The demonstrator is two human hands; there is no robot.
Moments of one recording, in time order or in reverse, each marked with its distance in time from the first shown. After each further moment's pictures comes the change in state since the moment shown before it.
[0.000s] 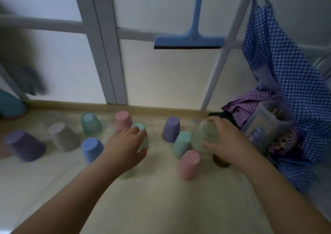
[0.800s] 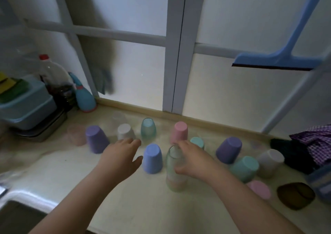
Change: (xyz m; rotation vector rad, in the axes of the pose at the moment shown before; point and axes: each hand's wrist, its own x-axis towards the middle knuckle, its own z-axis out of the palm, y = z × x) left_hand -0.081 -0.160 -0.019 0.022 0.086 -0.307; right_hand 0.057 -0.179 0.142 0.024 -0.400 -0.395
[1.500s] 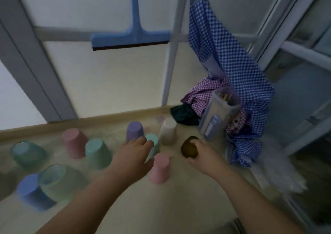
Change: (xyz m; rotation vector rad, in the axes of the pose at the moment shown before) left_hand 0.062 0.258 0.065 -0.140 -0.196 0.653; right_hand -0.190 0.216 -0.039 0.028 0.300 0.749
